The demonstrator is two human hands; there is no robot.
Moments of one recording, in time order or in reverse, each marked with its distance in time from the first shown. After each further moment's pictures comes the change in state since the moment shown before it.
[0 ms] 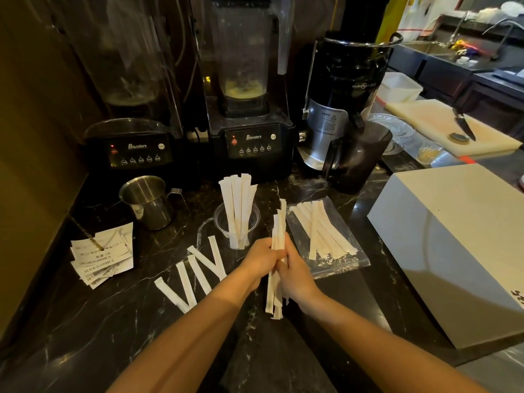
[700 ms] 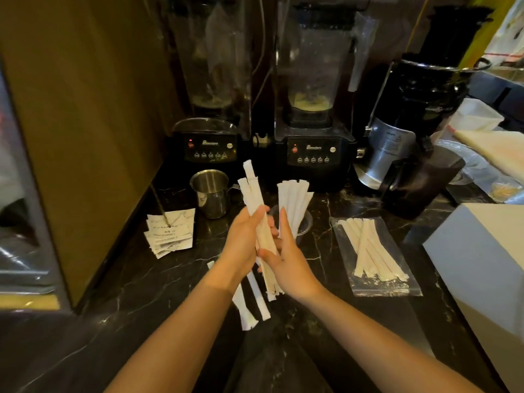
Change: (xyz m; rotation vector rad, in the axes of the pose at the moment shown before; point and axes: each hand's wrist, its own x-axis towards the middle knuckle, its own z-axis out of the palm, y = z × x) left_hand -0.066 0.007 -0.088 -0.635 0.344 0.326; right_hand -0.021 -0.078 0.051 0.132 -0.352 -0.276
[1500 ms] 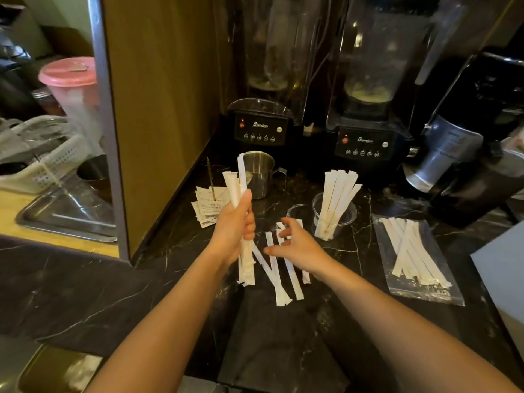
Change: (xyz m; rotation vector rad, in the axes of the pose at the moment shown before) left_hand -0.028 0.017 -0.086 0.072 0.188 -0.053; right_hand 0.029 0.008 0.041 -0.397 -0.170 0.203
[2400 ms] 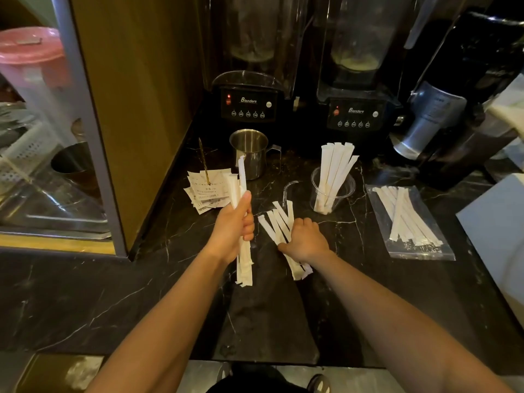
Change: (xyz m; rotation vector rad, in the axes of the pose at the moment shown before) left_hand 0.002 -0.027 -0.028 0.003 -0.129 -0.126; right_hand 0.013 0.032 0.031 -0.582 0.130 0.262
